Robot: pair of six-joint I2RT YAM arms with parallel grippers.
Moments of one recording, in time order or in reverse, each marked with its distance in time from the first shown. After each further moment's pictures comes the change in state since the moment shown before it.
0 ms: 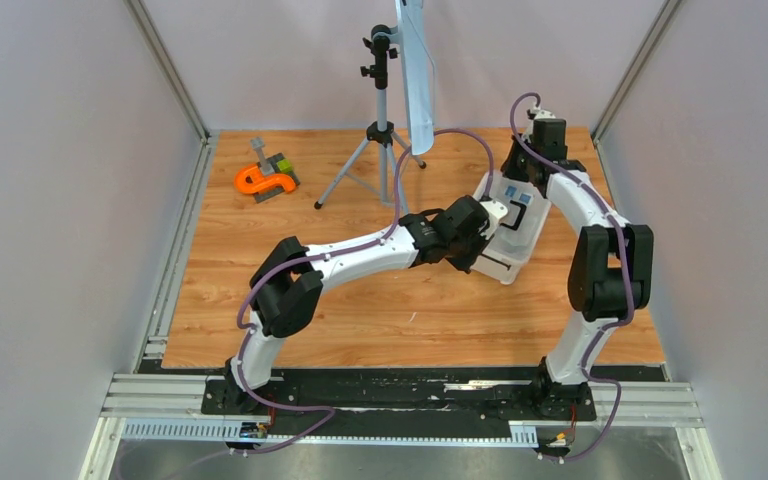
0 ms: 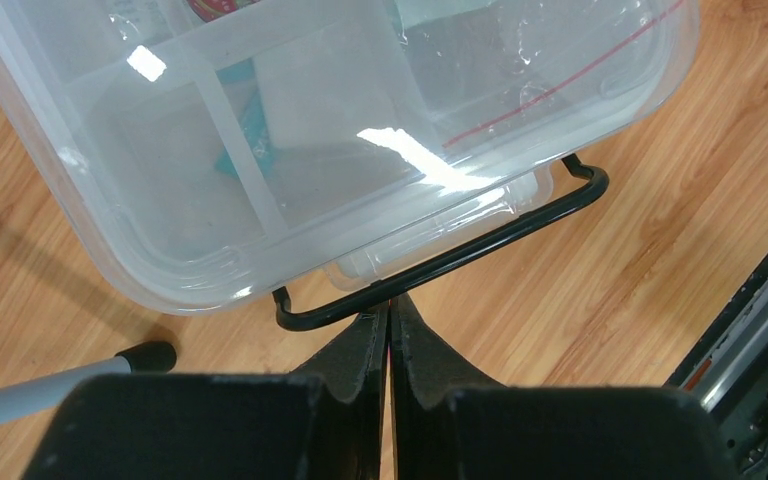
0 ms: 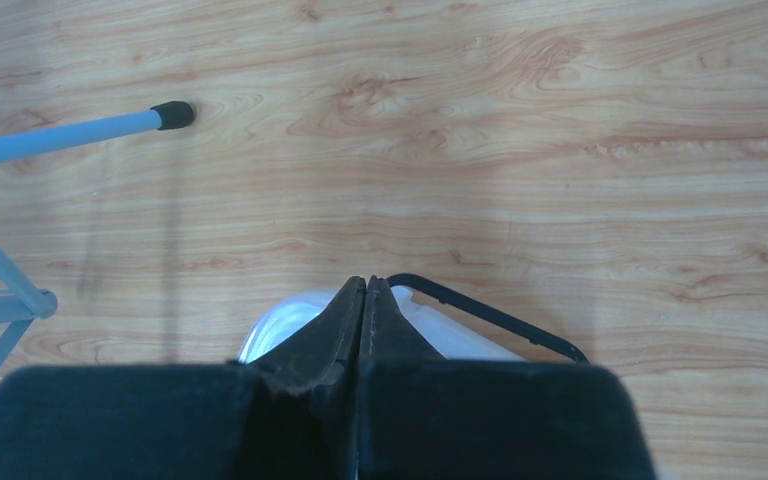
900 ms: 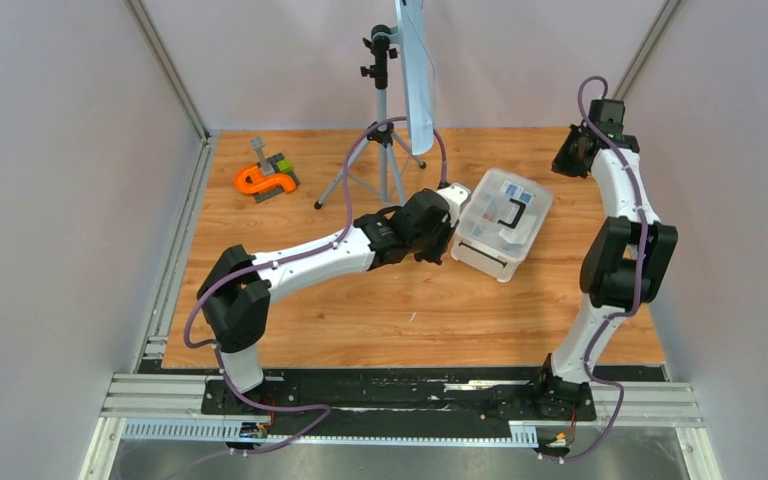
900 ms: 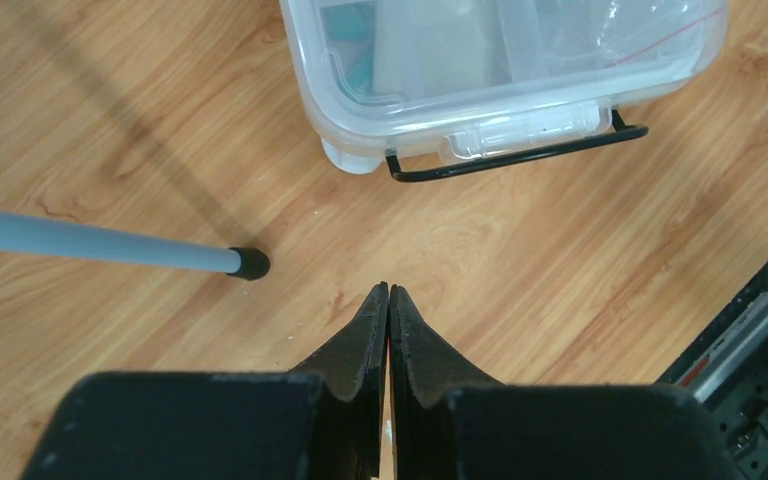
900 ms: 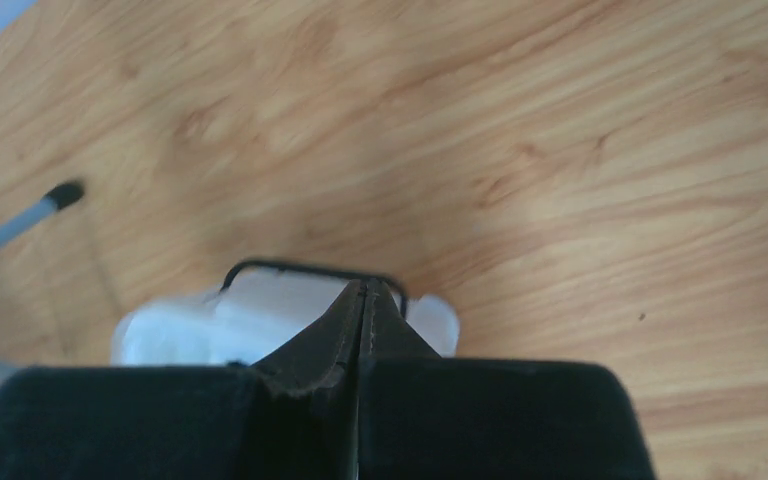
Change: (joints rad) left arm 0.052 -0.280 -0.283 0.092 -0.082 -0.067; right arm -0.194 0.003 0.241 -0.401 0.025 0.098
